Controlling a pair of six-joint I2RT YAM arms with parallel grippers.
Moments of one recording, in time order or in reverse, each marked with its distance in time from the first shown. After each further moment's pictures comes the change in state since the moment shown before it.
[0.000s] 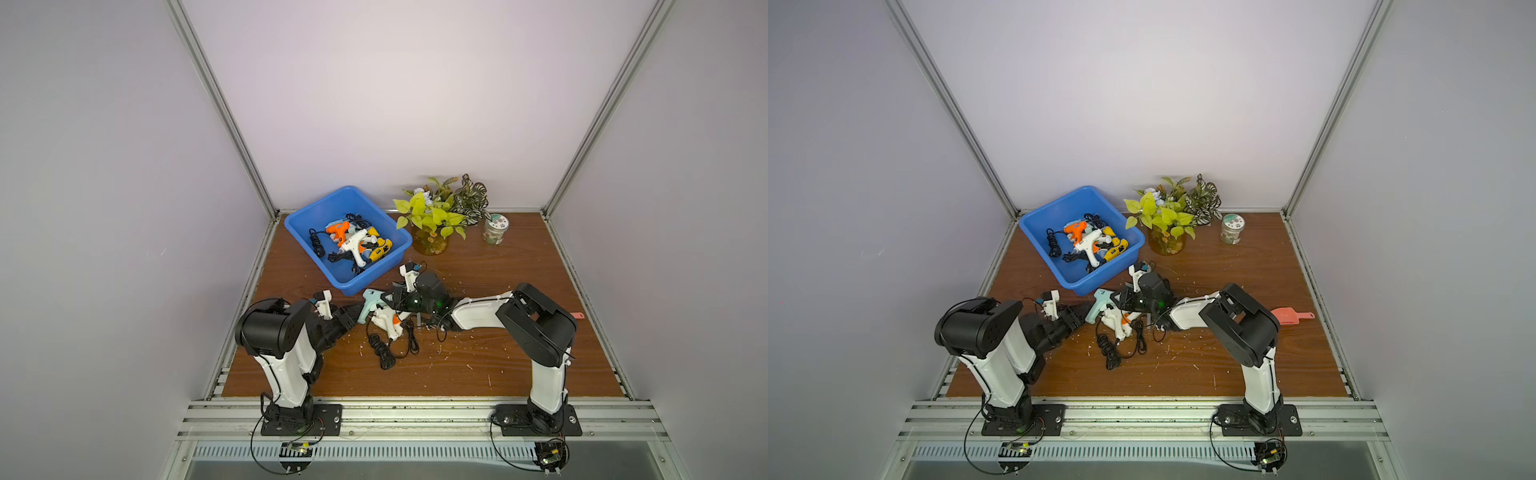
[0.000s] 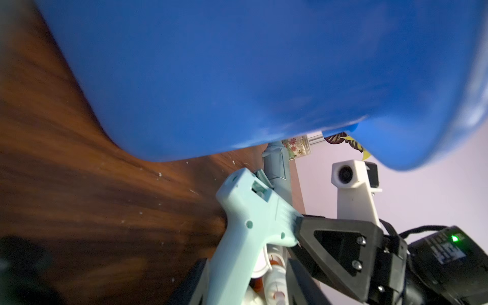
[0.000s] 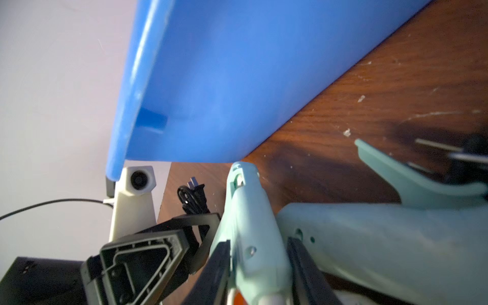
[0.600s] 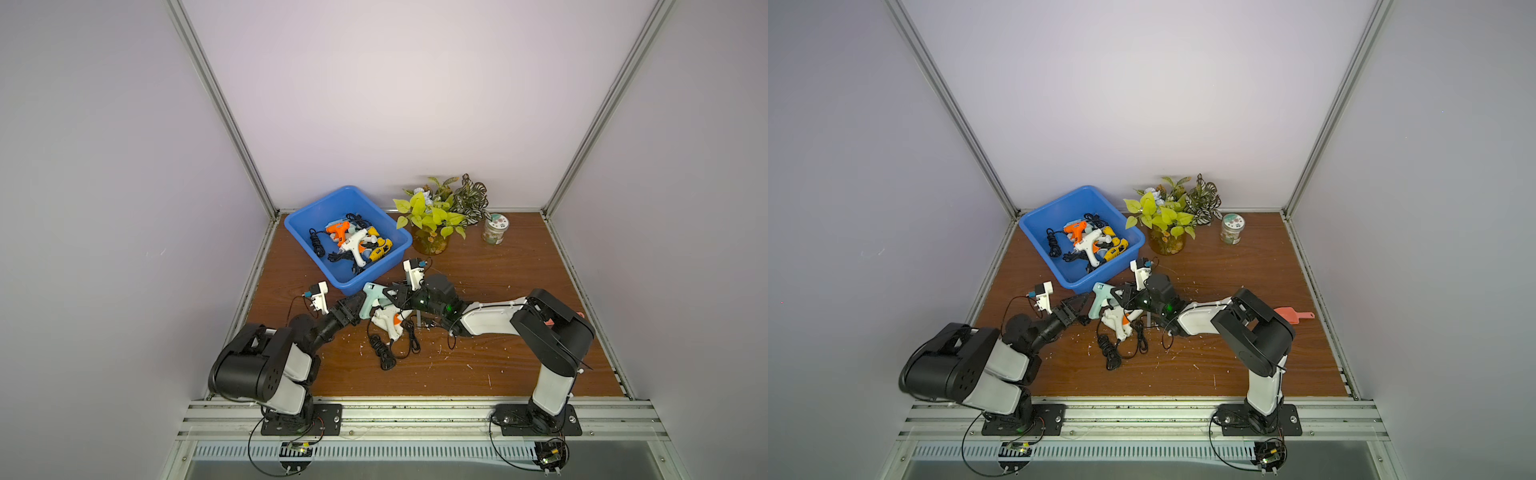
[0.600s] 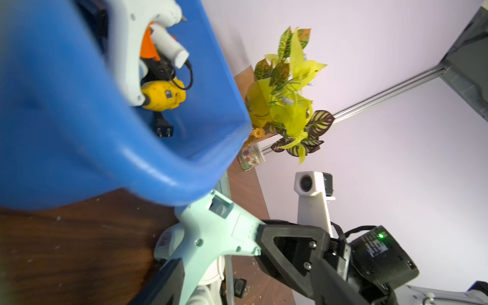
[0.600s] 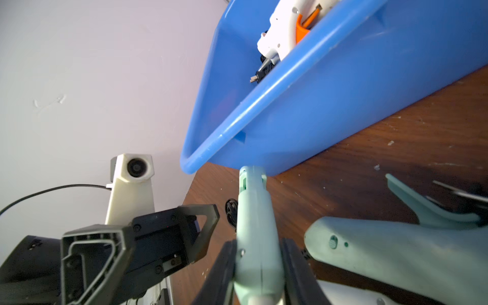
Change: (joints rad) left arm 0.000 -0.412 0.001 -0.156 0.040 -0.025; right arm -0.001 -0.108 -0.070 0.134 -0.001 -0.077
